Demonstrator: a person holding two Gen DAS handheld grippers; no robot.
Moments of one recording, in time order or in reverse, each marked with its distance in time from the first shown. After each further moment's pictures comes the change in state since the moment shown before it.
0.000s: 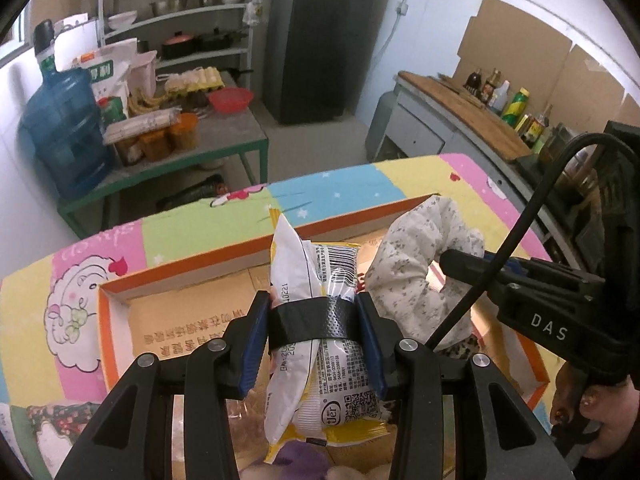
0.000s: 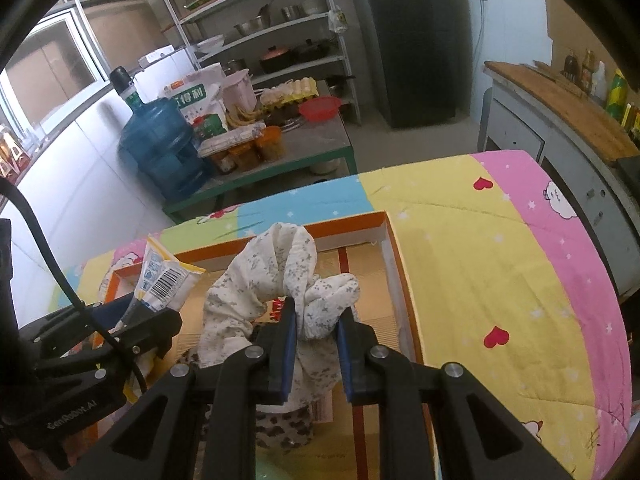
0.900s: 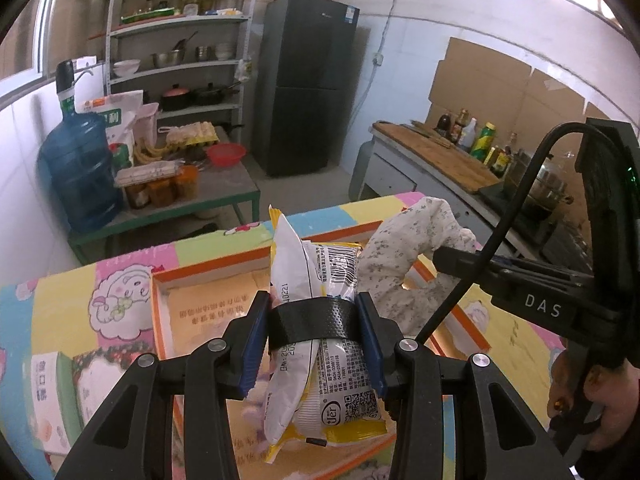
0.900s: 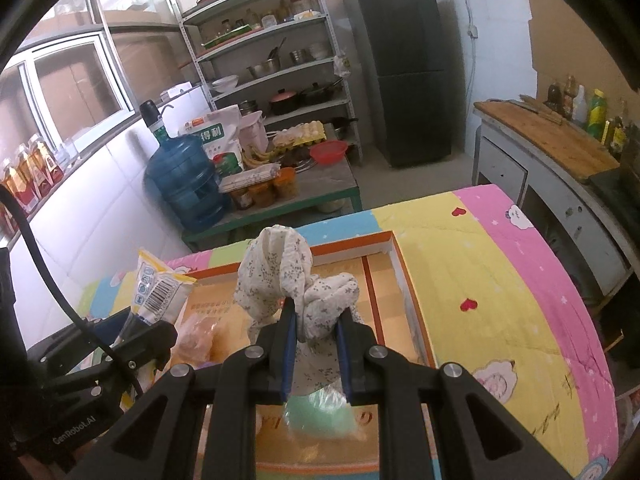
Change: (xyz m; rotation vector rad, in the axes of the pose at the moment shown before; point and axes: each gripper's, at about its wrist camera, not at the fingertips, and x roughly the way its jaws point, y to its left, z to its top) left arm -0.110 -0.008 -0.052 0.041 -0.213 -0.033; right arm -0.098 0.036 -0.032 -0.004 -0.162 0.009
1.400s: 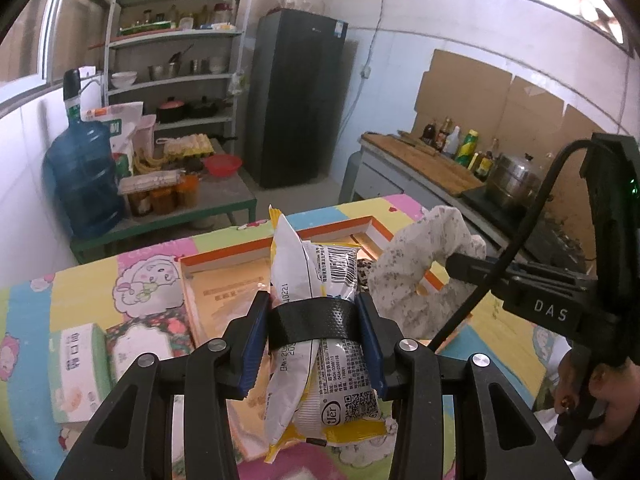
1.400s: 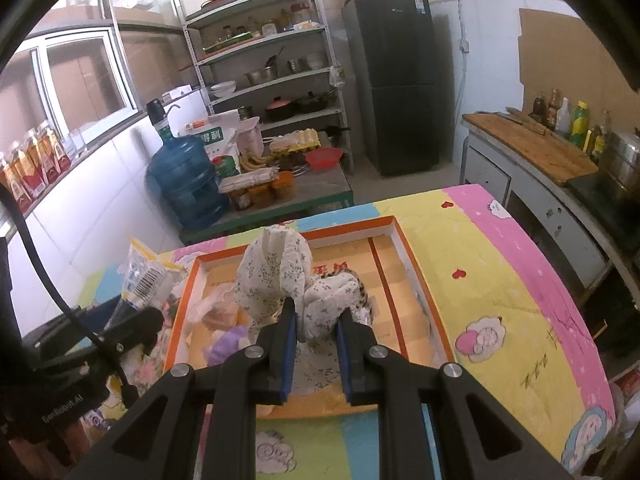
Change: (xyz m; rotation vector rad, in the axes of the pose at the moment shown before) left arm -0.059 0.017 -0.030 0.017 -0.043 -0.043; right arm -0.050 0.038 -0.037 -0.019 -0.037 -0.058
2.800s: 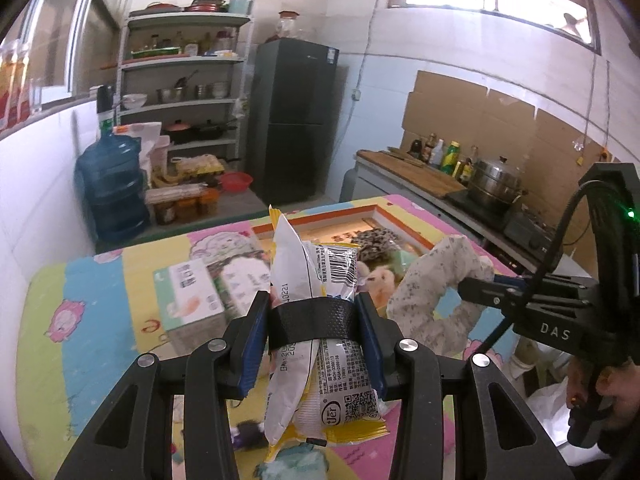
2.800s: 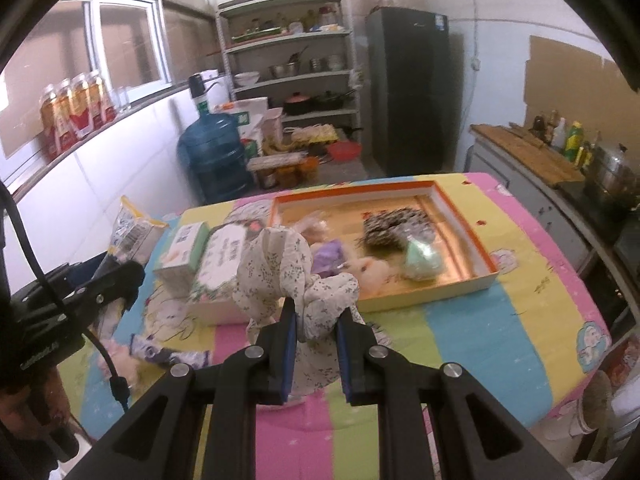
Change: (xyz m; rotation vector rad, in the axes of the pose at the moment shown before) left arm -0.154 0.070 -0.084 0.047 -0.095 -0.036; right arm -0.088 0.123 -0.098 -0.081 -0.013 -0.059
